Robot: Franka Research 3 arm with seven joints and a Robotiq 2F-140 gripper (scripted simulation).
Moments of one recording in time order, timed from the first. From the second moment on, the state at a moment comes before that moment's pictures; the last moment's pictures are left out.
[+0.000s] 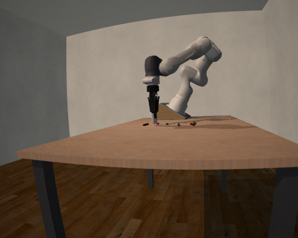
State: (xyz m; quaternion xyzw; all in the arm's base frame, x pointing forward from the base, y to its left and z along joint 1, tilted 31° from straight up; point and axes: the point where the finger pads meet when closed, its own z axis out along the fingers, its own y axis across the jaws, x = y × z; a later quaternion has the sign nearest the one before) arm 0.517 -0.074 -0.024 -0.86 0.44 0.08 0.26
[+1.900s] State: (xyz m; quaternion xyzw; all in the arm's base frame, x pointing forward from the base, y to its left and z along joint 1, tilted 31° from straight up) arm 0.518 -0.069 -0.034 -0.86 0.44 0.08 0.26
